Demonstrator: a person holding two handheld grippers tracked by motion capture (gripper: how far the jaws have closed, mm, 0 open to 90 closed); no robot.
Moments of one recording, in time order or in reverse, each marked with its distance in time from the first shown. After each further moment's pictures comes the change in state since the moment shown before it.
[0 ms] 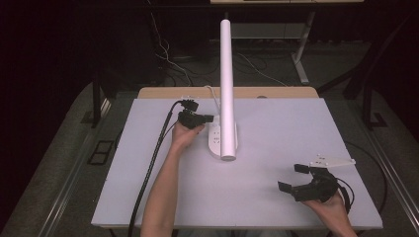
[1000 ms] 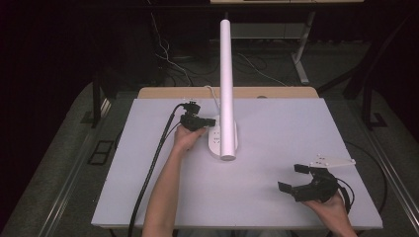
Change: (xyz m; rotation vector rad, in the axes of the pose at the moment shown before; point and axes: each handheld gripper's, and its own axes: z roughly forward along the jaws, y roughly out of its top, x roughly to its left) left arm 0.003 -0.007 0.010 0.041 -0.032 -0.068; right arm 0.001 0.000 0.000 -0.001 0.000 -0.003
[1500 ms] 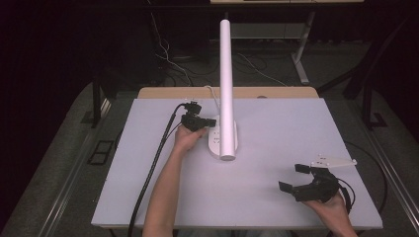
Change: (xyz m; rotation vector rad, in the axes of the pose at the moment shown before) left arm -0.006 0.001 0.001 0.012 0.025 0.019; right arm -0.001 0.000 -0.002 -0.003 -0.004 0.007
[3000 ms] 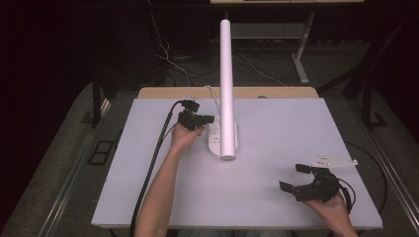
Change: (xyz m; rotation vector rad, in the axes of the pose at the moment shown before) left arm -0.014 0.006 -0.025 -0.047 0.044 0.091; right arm -0.002 -0.001 -0.001 -0.005 -0.002 0.002
